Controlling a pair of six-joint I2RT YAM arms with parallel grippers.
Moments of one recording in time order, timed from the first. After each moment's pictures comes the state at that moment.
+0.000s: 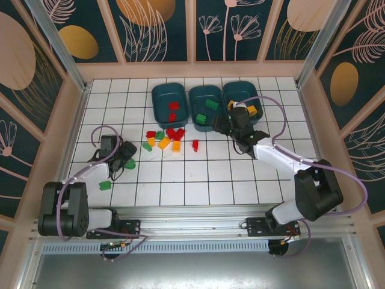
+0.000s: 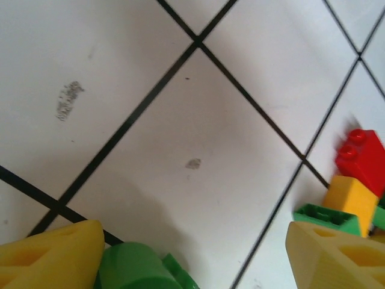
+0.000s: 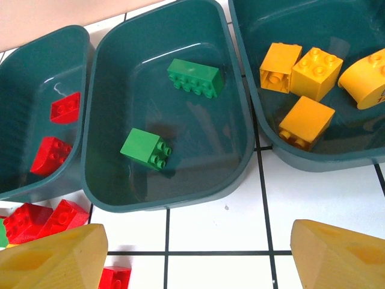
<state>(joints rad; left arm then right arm) -0.04 1.29 0.48 -0.08 0.03 -0.86 0.52 1.44 0.90 -0.08 0.19 0.50</state>
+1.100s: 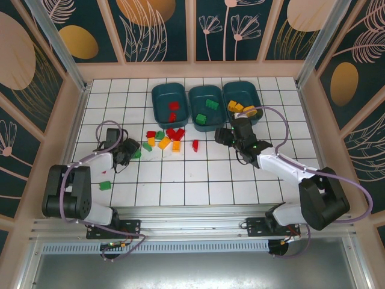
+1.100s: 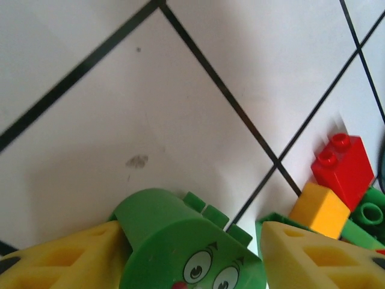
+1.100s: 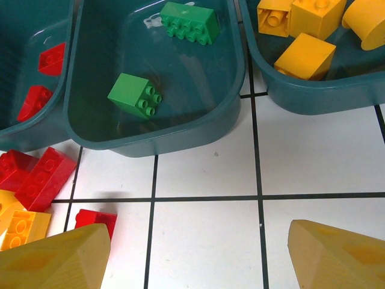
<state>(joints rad) -0.07 1.47 0.62 -0.12 0.07 -0.99 0.53 1.35 0.76 -0.07 0.15 0.50</state>
